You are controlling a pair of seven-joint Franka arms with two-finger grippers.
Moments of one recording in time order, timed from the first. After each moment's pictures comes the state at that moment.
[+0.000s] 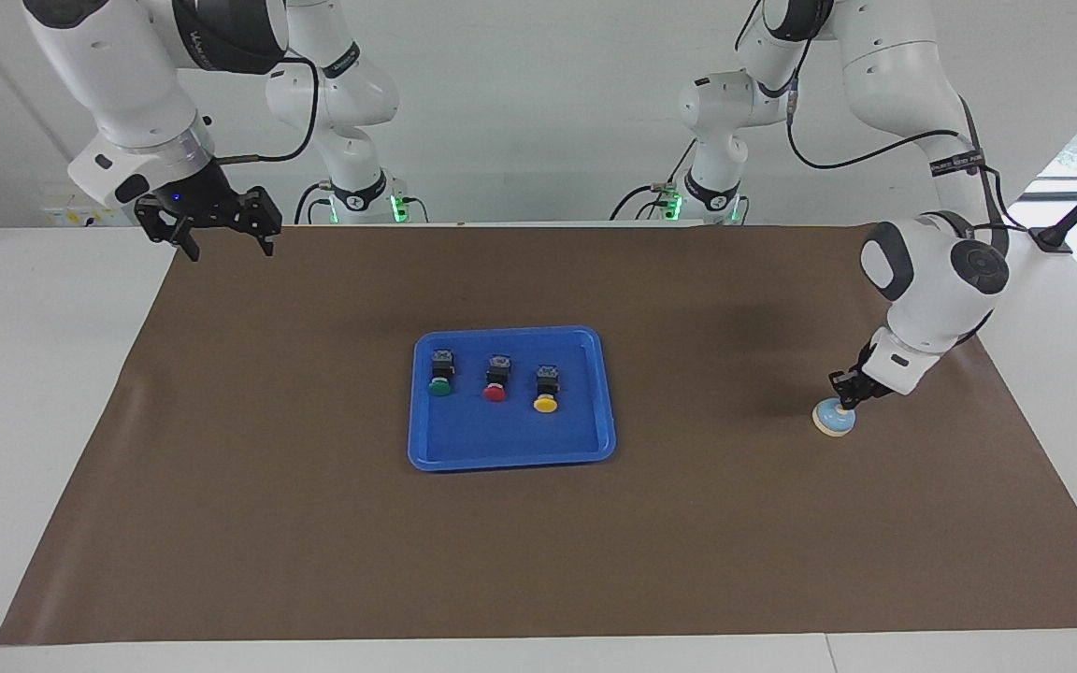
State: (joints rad) left arm 0.08 0.30 -0.02 -1.88 0.01 2.15 0.08; right arm 0.00 -0.05 -0.01 -1.68 -0.04 1.54 -0.11
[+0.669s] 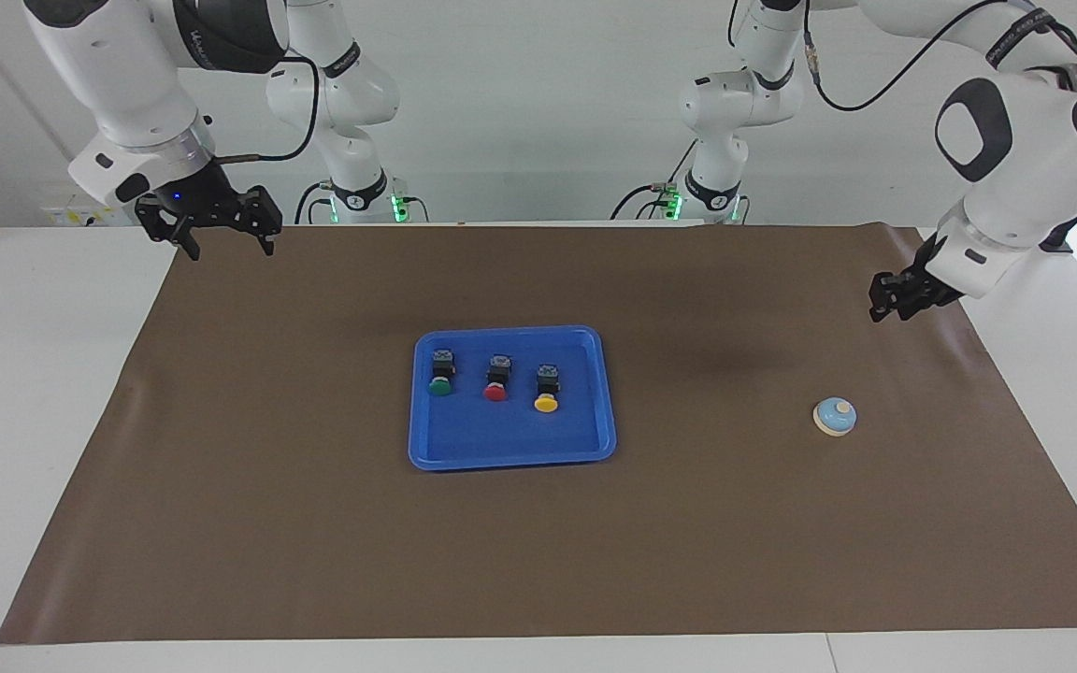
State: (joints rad) left arm 0.06 0.09 -0.03 -1.60 0.01 1.57 0.07; right arm 0.00 -0.05 -0.01 -1.68 -0.04 1.54 -0.11
